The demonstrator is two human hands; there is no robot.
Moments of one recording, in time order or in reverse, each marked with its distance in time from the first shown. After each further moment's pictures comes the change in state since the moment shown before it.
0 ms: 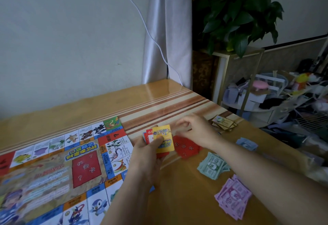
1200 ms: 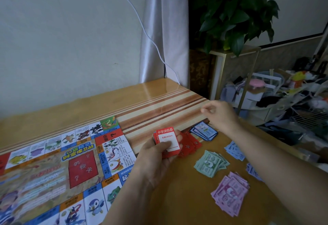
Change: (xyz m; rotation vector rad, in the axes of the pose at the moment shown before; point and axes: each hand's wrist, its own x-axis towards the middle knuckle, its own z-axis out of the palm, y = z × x) left_hand -0.012 -0.004 0.013 -0.081 -0.172 -0.129; right_hand 0.006 0.044 -0.041 -0.040 0.301 0.192
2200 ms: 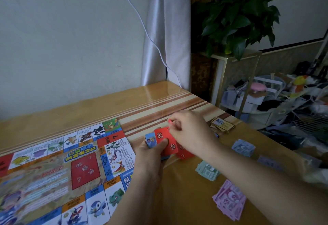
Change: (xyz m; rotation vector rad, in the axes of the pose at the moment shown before) left_hand -0.003 0.003 0.002 0.076 0.209 0.137; right_hand -0.057 -0.097 0.009 -0.032 -0.079 -0.354
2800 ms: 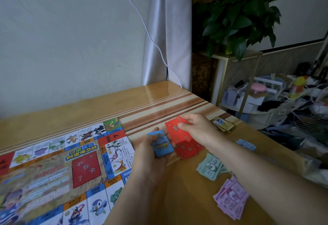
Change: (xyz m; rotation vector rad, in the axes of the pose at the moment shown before) left_hand 0.003 0.011 0.003 -0.348 -0.022 -0.138; right_hand 0.009 0.034 0.013 0.527 -0.200 0.481
